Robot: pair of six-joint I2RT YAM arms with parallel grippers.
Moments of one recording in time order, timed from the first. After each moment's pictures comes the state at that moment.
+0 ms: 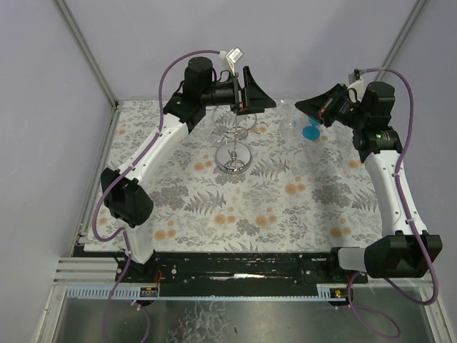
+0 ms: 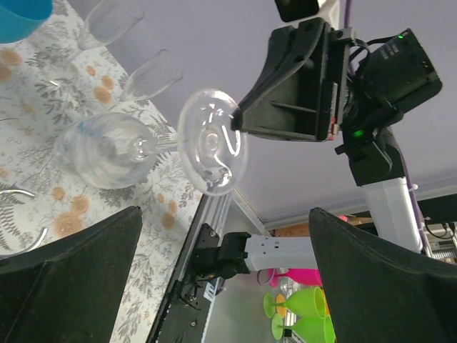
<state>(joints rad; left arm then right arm) -0.47 1.85 1.92 -0.19 0.87 -0.87 0.01 1.31 1.37 -0.25 -0.73 1.04</state>
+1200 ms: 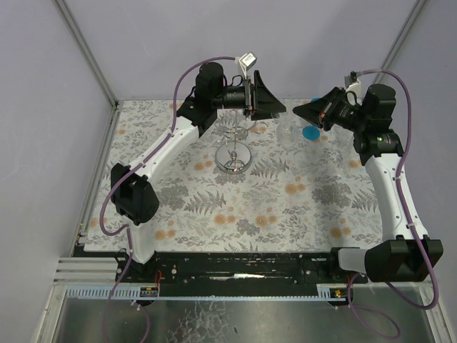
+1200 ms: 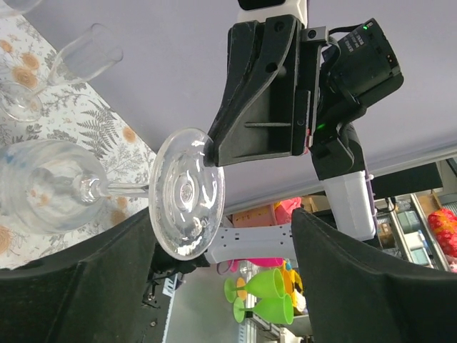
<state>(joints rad) -0.53 1.90 1.89 0.03 0.95 -1.08 0.01 1.28 1.35 -0.27 -0.81 1.03</state>
